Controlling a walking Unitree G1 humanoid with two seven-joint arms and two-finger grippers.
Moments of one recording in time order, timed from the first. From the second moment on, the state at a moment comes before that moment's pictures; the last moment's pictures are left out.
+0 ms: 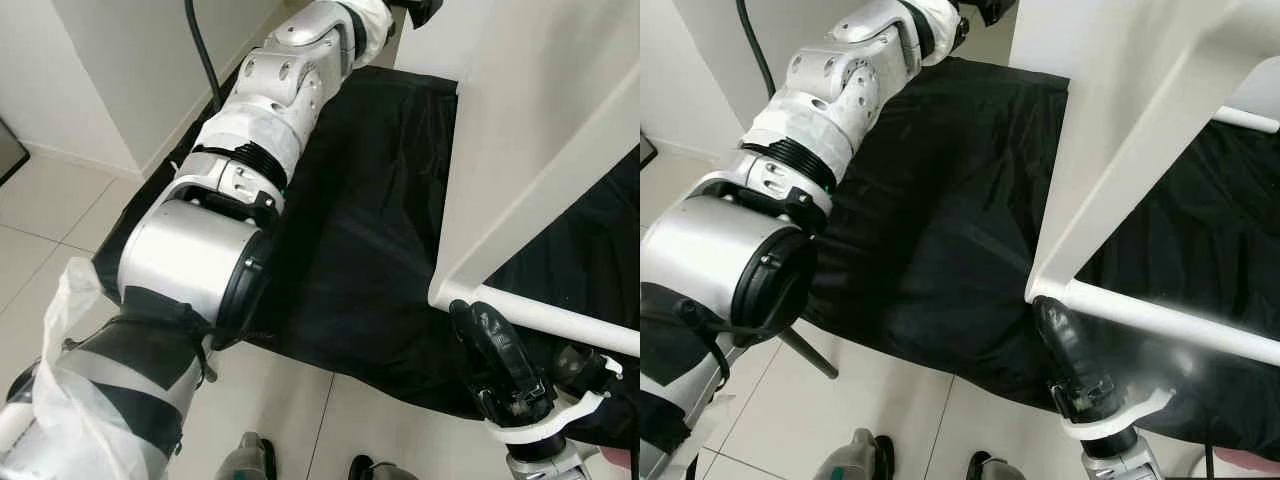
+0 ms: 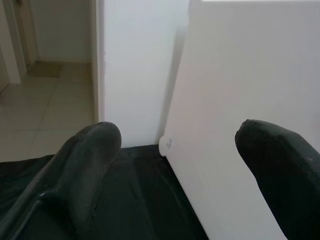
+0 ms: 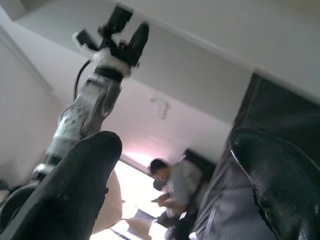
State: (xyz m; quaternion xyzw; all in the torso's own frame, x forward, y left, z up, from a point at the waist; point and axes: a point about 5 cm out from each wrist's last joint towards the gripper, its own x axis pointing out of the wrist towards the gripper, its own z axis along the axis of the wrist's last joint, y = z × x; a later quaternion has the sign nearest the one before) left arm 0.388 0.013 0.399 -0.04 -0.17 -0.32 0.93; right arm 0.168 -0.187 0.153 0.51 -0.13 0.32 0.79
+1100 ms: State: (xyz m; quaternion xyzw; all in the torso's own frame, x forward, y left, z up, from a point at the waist) left arm 0.345 0.140 0.247 0.01 -0.08 -0.22 0.97; right arm 0.182 -0.267 0.152 0.36 -0.16 0.07 0.92
